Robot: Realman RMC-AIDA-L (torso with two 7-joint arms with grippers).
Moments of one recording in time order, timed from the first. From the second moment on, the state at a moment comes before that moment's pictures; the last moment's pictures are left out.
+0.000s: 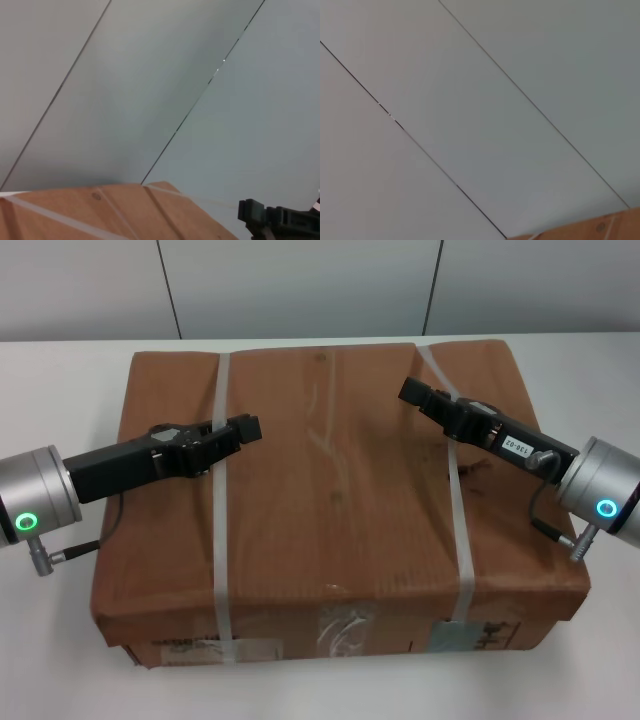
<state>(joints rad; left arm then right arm) -0.51 -2.03 1.00 0.46 1.49 1.39 -1.56 0.54 2.08 -1.11 -0.19 -1.10 -1.29 1.40</state>
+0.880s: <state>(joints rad) -0.51 -2.03 1.00 0.46 1.48 1.39 -1.56 0.54 2.08 -1.10 -0.19 -1.09 -1.30 1.40</state>
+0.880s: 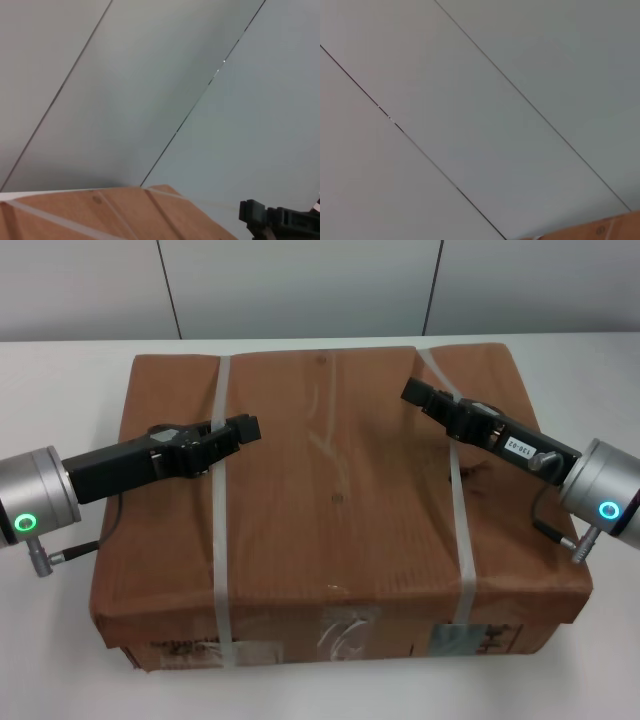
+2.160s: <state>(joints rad) -0.51 -2.03 1.00 0.46 1.48 1.39 -1.55 0.53 2.08 -1.10 -0.19 -1.09 -1.30 1.38</state>
